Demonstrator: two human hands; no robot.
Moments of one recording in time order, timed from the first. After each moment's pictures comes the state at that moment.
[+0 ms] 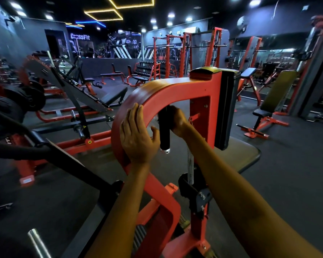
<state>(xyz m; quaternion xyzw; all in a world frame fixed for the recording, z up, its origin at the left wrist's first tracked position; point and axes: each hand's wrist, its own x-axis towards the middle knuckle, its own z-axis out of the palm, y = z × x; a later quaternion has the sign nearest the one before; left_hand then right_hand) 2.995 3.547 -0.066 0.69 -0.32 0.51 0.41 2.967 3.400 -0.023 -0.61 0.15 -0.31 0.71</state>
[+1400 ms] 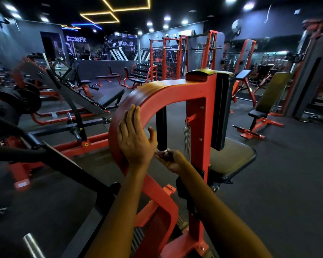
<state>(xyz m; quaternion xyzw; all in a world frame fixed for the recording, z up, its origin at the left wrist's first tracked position) 2.996 3.545 -0.069 0.70 -0.31 0.49 0.40 2.939 3.432 -0.127 -0.36 0.28 -0.26 0.85</state>
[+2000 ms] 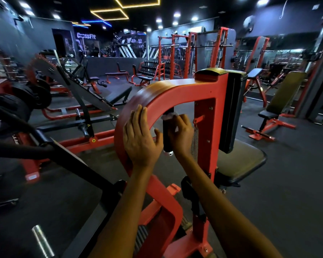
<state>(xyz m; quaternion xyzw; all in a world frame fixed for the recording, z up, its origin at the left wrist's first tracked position) 2.996 3.546 -0.069 0.69 -0.32 0.51 0.40 2.956 3.433 -0.074 -0.73 0.15 -0.64 0.17</state>
